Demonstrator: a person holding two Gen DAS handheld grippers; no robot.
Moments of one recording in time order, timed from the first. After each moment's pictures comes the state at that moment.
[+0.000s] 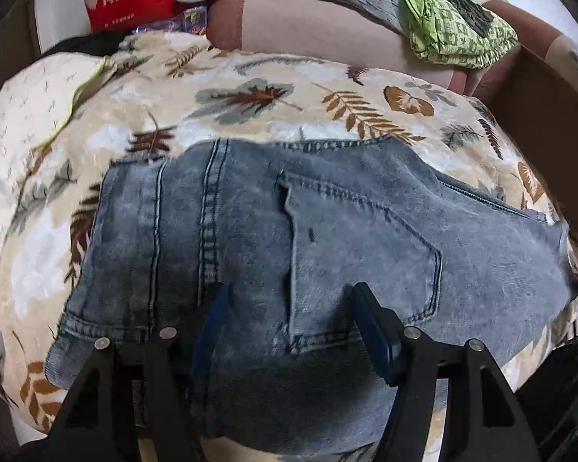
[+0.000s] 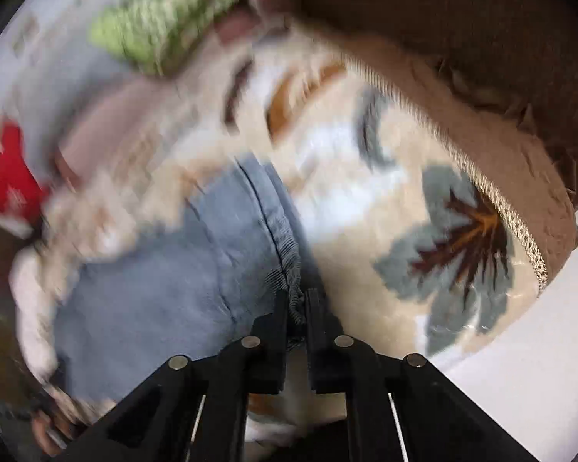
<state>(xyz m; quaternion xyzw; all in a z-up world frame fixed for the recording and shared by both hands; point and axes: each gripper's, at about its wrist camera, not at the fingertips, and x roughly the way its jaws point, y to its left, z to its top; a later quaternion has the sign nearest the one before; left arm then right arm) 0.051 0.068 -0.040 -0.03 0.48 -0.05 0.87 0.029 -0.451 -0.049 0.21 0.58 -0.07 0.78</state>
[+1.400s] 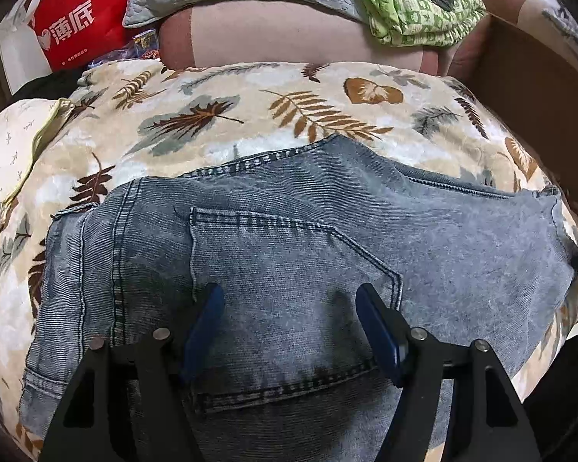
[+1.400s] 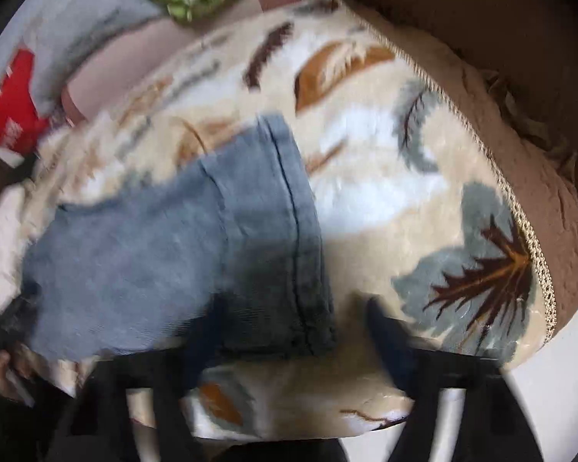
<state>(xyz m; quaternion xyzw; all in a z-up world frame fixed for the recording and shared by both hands) 0.074 0.018 -0.052 0.02 0.47 -0.09 0.88 0.040 -0.440 -0.050 0.14 0.56 -0.05 0.81</state>
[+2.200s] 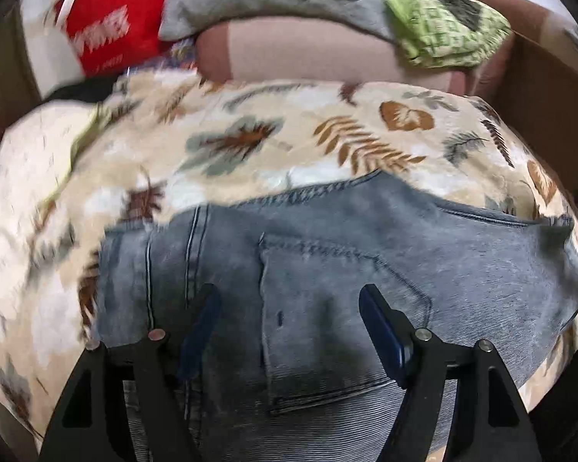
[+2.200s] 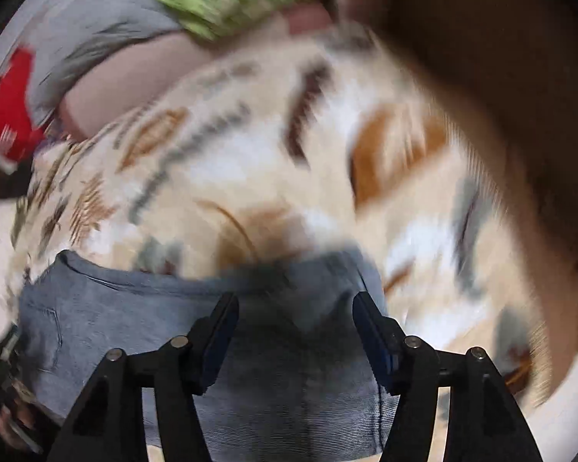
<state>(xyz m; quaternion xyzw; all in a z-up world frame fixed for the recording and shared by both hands) 0.081 0.047 -0.034 0.01 0.46 -0.03 0.89 0.152 -0.373 0.023 0.06 0.50 -0.02 0.86</state>
